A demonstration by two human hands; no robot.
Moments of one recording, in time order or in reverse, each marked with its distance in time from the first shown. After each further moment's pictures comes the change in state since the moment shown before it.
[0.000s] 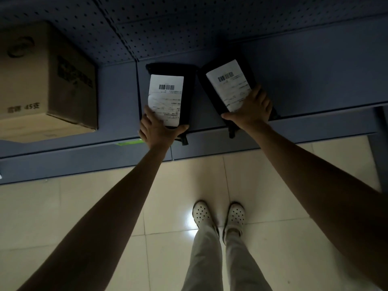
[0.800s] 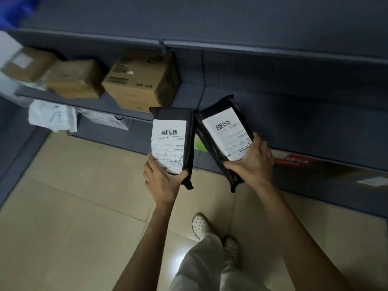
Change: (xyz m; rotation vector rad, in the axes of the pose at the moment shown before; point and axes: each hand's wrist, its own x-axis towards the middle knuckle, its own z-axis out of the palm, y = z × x) left_hand -0.299 -0.057 -0.111 -0.263 0.538 -0.226; right_hand -0.248 0.012 -0.115 0.173 -0.078 -0.459
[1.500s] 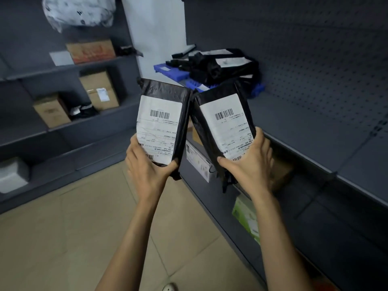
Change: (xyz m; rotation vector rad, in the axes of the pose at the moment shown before) left_hand 0.117 -0.080 -0.352 -0.217 0.785 -0.051; right_hand -0.097 -0.404 0.030 0.185 -0.004 -0.796
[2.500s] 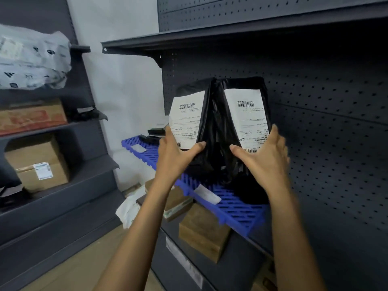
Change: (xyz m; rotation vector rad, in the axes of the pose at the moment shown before) left_hand 0.441 0.067 0.289 -0.312 -0.459 0.136; right_hand 0.433 -0.098 0.123 -0.075 0.237 0.059
